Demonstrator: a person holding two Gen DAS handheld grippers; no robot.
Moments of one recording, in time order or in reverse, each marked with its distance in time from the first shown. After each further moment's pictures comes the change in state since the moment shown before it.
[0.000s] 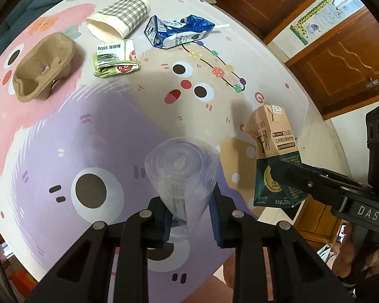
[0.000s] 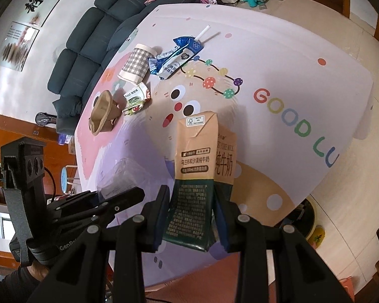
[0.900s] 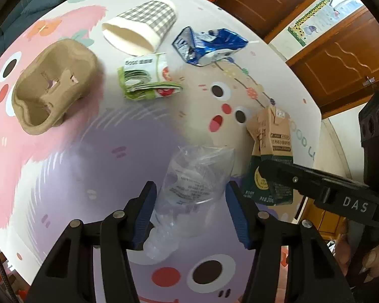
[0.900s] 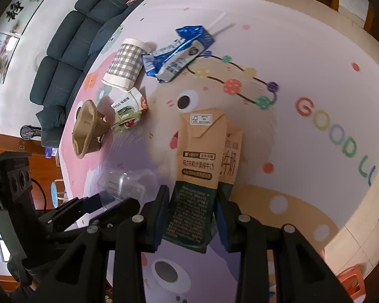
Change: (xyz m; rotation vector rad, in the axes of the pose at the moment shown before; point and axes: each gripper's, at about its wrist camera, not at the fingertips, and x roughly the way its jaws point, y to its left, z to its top) left arm 0.005 0.057 0.037 0.043 -0.012 -0.027; right arm 0.053 0.033 0.025 0.089 -0.006 -0.081
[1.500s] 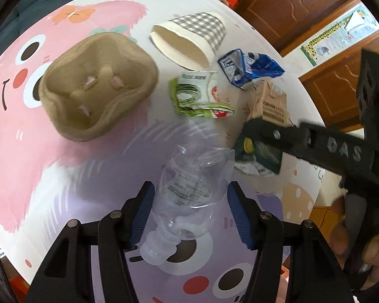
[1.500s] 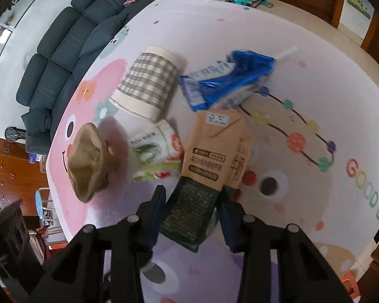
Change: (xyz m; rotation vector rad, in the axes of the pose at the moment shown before) left arm -0.007 0.062 0.009 -0.101 -0.035 -0.011; right arm 0.042 0.071 0.050 -0.025 -0.037 -0.106
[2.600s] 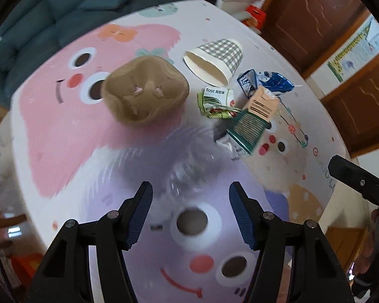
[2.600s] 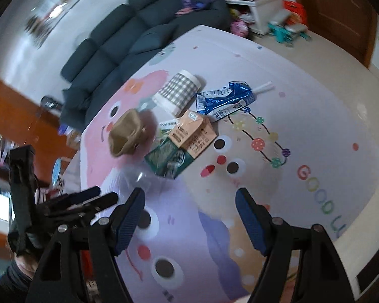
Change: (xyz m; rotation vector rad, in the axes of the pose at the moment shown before) left arm -0.057 -0.009 -0.025 -0.069 -0.101 0.197; right arm -0.085 -0.036 -0.031 -0.229 -0.099 0.148
